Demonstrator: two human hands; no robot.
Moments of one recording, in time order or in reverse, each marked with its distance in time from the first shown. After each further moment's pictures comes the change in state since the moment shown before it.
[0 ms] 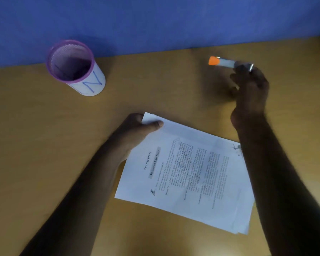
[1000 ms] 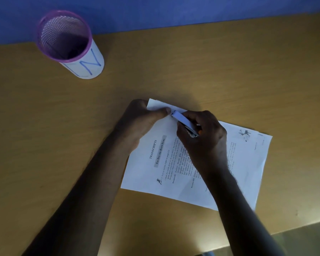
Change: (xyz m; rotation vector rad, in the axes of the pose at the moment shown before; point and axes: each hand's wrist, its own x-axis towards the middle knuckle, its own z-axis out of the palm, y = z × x) left_hand -0.007 0.002 0.006 -0.082 0.082 -0.031; right_hand -0.153 0.064 0.001 -0.817 -0.232 -0.476
